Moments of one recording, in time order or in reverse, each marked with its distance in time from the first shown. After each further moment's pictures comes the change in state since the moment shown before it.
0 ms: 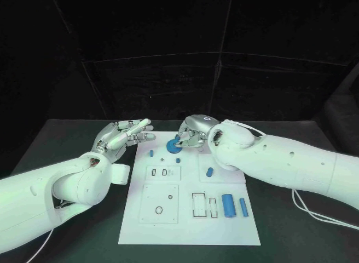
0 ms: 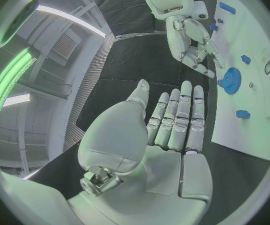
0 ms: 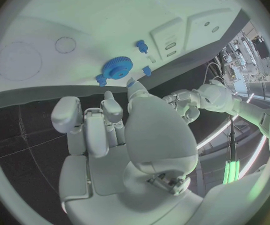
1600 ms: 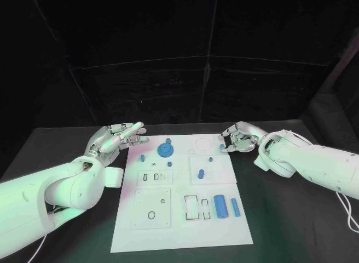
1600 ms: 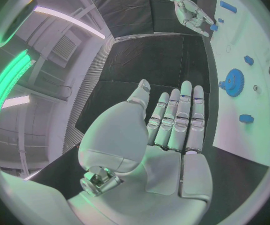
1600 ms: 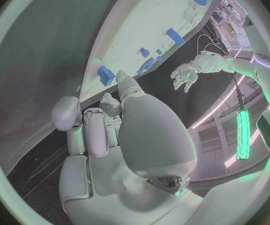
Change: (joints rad) left arm 0.000 0.011 0.000 -0.030 0.000 0.009 0.000; left_hand 0.005 0.005 0.006 -0.011 0.000 0.000 0.000 0.000 0.000 0.000 0.000 0.000 0.000 0.000 0.000 -0.004 0.000 0.000 0.000 0.000 -0.004 -0.002; right arm -0.071 -0.310 -0.001 -0.062 0.463 0.005 0.358; right_hand 0.116 -0.020 -0.015 -0.120 0.011 -0.043 0.014 -0.027 -0.004 -0.031 0.009 -0.055 -0.058 0.000 0.000 0.000 -0.010 0.000 -0.012 0.003 -0.009 -0.043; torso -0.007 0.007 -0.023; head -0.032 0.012
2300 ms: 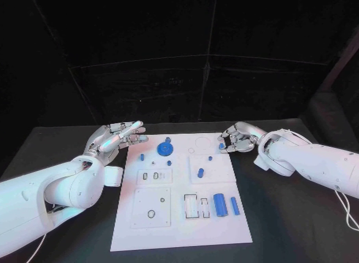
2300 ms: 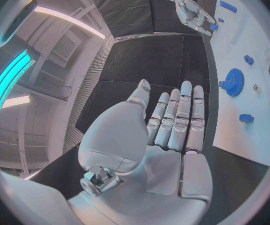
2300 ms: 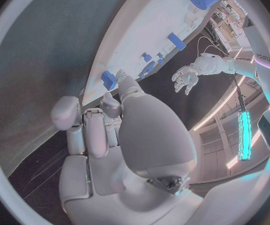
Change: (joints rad) left arm 0.000 0.001 0.000 -0.003 0.000 0.001 0.000; left_hand 0.000 0.000 0.000 0.000 0.000 0.000 0.000 0.000 0.000 0.000 0.000 0.000 0.000 0.000 0.000 0.000 0.000 0.000 0.000 0.000 0.000 0.000; right arm -0.002 0.004 0.000 -0.010 -0.011 0.027 -0.004; right_hand 0.000 0.000 -0.006 -0.006 0.000 0.038 -0.010 0.020 0.007 0.006 -0.006 0.013 0.019 0.000 0.000 0.000 0.007 0.000 -0.003 0.004 -0.004 0.005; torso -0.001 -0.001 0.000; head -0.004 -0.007
